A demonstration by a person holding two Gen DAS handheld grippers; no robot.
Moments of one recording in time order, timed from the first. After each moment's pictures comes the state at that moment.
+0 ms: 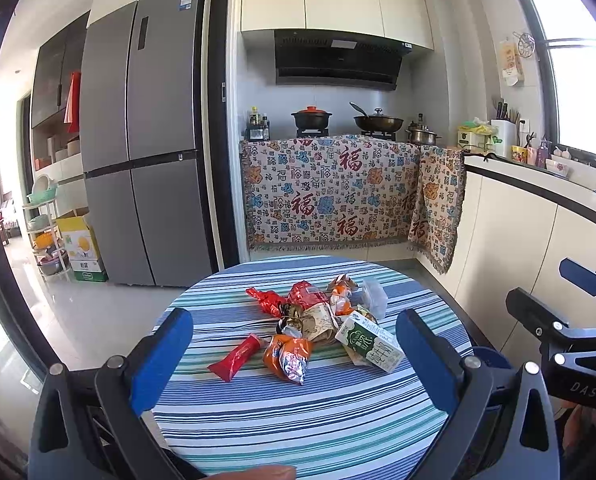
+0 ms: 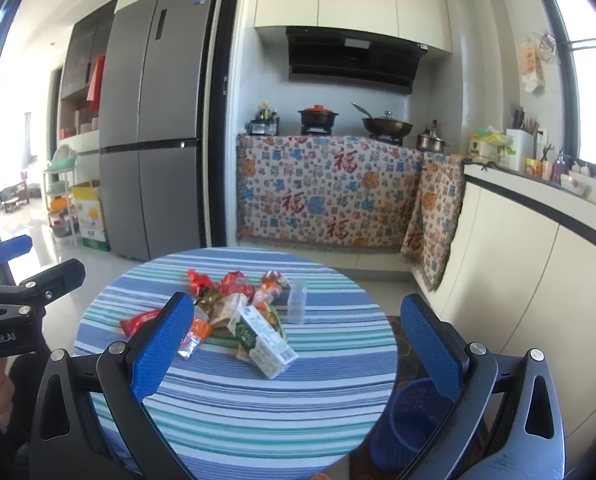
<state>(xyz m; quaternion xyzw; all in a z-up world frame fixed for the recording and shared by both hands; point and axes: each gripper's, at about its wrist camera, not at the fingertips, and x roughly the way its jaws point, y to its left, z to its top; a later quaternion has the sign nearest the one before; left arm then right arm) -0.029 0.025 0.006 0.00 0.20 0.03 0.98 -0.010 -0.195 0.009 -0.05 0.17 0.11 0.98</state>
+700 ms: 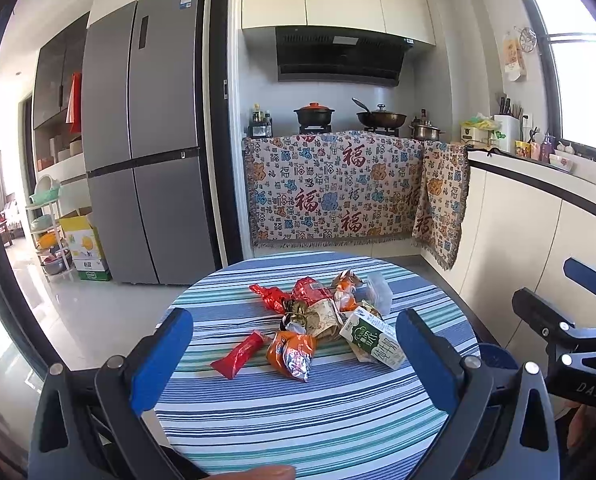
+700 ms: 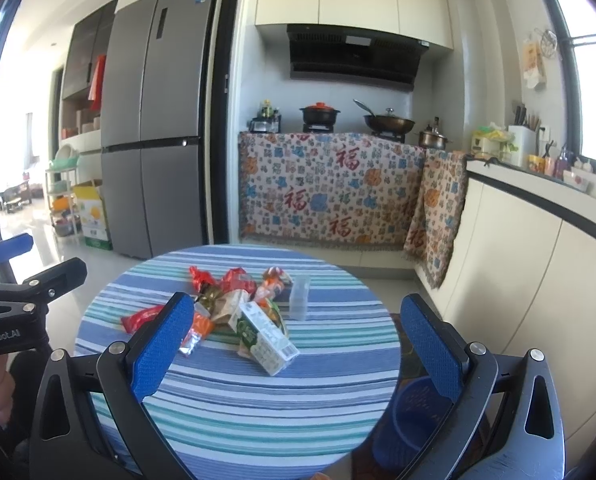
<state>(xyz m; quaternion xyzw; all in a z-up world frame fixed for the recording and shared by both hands) -0.023 0.024 -0.001 0.01 0.21 0.04 0.98 -0.008 -0.200 0.004 -0.04 0.17 0.12 0.98</state>
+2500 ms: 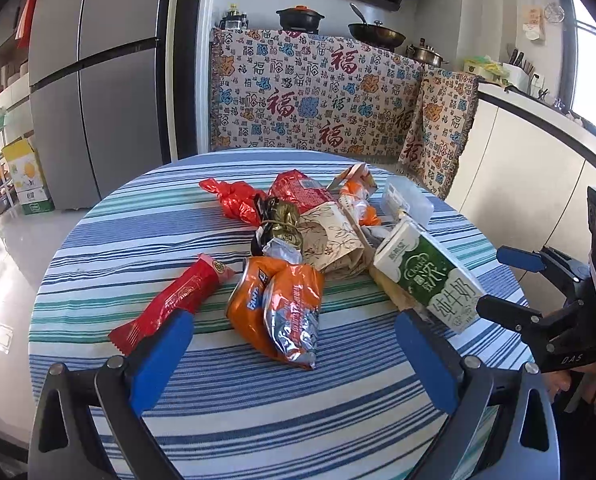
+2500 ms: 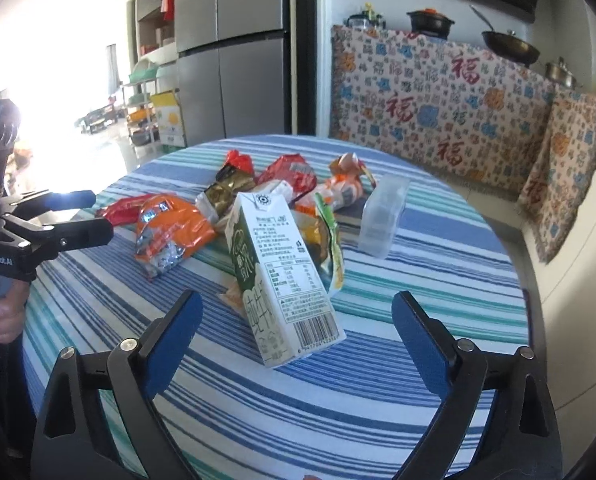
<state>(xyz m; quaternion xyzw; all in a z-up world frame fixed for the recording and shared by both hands) 0.125 0.070 -0.162 -0.04 0.34 -0.03 0.94 0.182 -0.178 -0.167 -0.09 0.32 0.32 0.89</state>
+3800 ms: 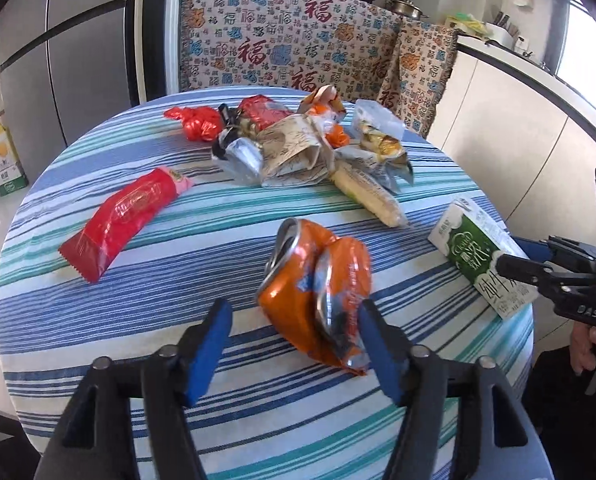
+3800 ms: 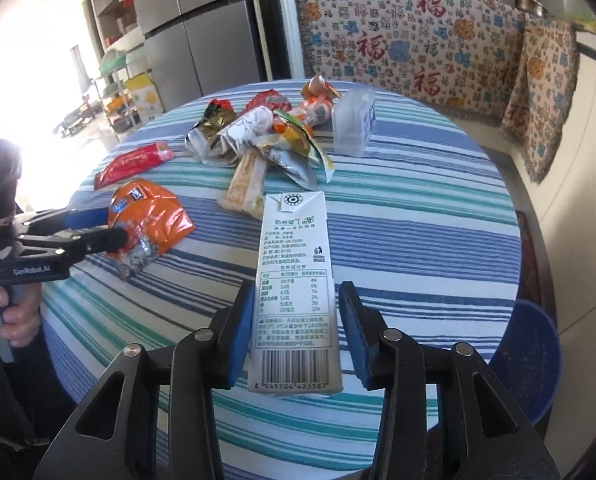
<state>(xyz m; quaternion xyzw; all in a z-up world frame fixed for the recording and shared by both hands) 0.098 0.049 -0.199 -0.04 0.43 -0.09 0.90 0.148 -0.234 -0.179 -0.05 0.41 0.28 0.87</state>
